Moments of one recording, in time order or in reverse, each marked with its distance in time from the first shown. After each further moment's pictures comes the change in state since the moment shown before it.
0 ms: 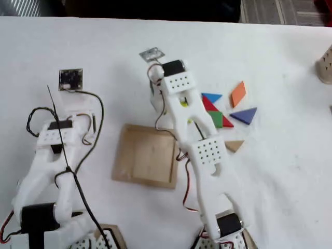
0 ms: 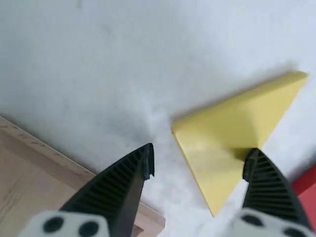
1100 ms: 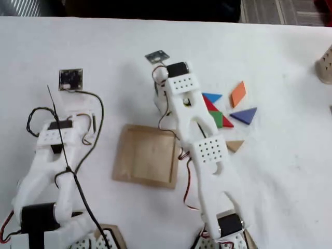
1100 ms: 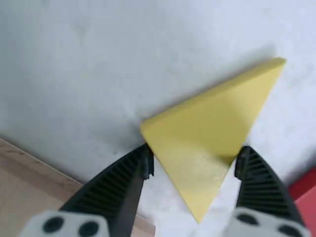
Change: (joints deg) left arm 0.0 0.0 0.0 0.0 0.0; right arm 1.7 3.6 -3.4 -0.1 0.1
